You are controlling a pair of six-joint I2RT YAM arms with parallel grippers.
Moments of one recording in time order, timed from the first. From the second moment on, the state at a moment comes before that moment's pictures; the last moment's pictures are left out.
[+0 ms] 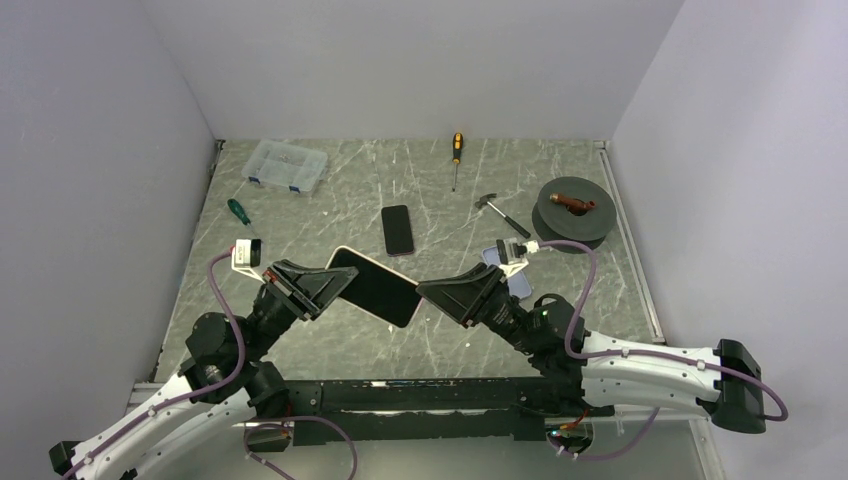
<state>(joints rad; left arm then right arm) -0.92 0.27 0.44 0.27 -0.09 -1.14 1.25 0.78 0.41 0.83 0.19 1.10</state>
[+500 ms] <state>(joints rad) -0.92 0.27 0.44 0.28 -0.09 -1.14 1.25 0.82 0.43 0.86 0.15 1.10</state>
